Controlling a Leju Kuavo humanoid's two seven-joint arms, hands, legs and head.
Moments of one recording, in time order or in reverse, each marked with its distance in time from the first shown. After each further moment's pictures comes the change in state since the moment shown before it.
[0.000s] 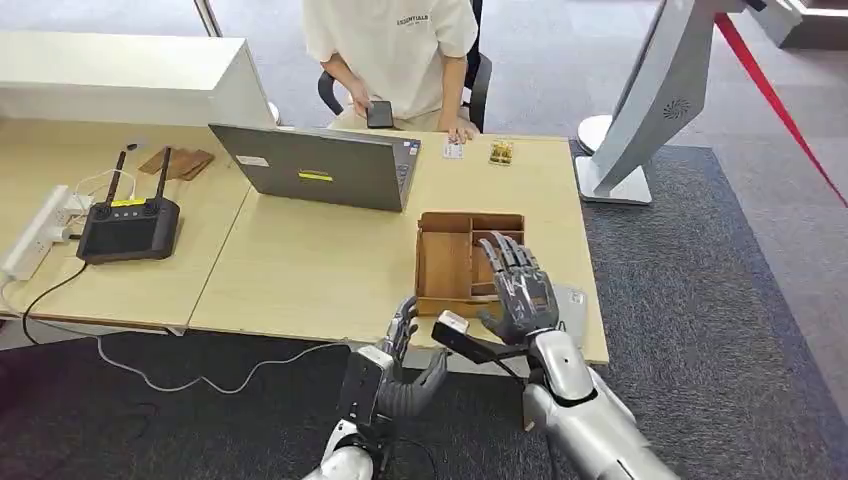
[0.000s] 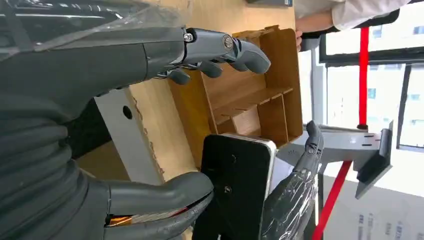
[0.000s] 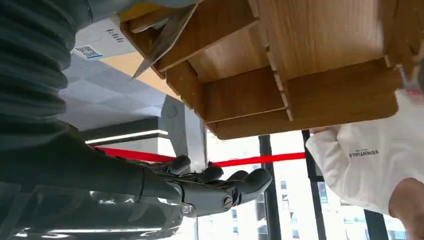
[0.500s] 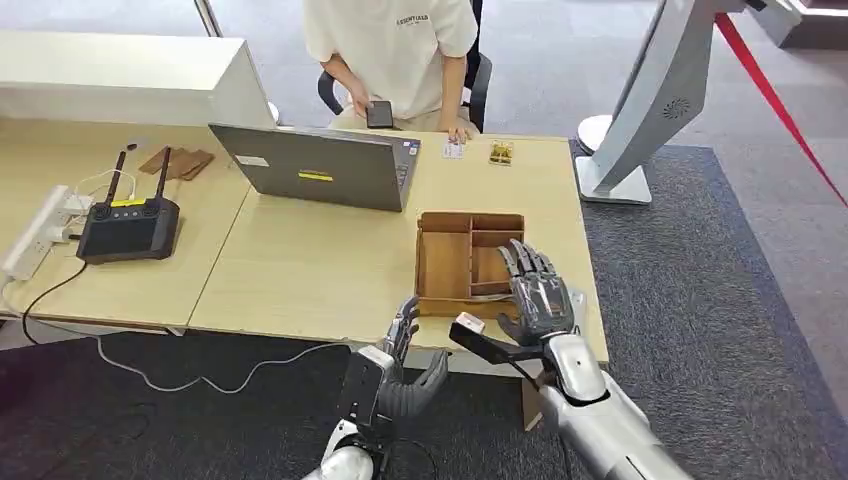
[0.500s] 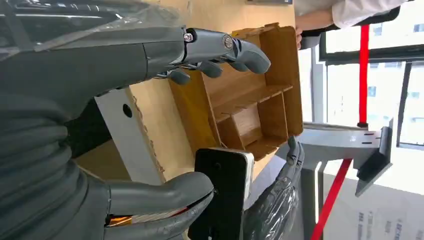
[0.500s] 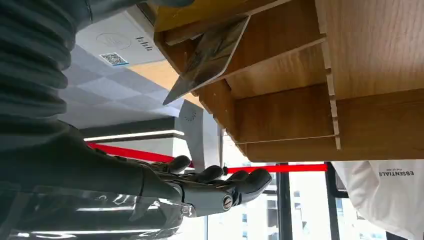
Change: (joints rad) left arm 0.000 0.000 0.000 0.002 -0.001 -0.002 0.000; right arm -0.018 -0.023 0.001 0.093 -0.006 -0.021 0.007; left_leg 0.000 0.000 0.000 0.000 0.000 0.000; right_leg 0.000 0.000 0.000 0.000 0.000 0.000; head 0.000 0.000
